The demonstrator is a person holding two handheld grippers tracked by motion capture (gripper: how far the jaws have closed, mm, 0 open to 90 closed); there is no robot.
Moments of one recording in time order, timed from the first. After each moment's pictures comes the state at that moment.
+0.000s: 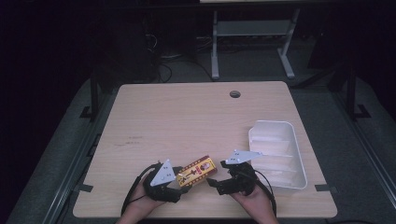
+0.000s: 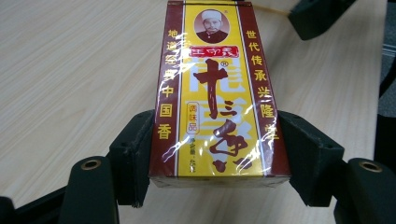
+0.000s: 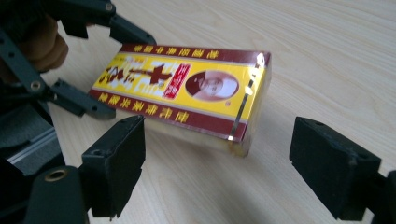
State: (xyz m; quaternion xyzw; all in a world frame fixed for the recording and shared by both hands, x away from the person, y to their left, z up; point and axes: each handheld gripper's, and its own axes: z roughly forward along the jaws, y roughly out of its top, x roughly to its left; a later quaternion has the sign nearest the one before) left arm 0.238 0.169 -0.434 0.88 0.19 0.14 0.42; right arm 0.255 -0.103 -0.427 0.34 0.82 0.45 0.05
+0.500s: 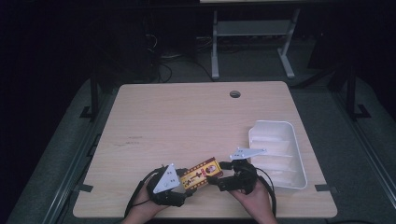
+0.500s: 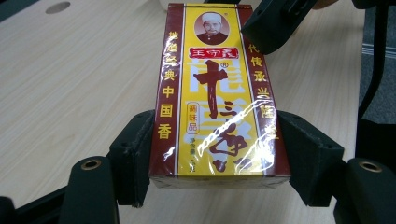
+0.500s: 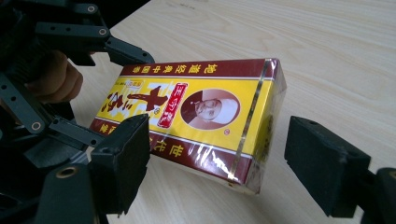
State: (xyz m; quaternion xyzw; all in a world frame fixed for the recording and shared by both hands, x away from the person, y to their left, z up) left arm 0.226 0.158 -0.430 0.87 0.16 0.16 0.44; right arm 0.261 -0.109 -0.431 0.37 0.80 0.48 -0.01
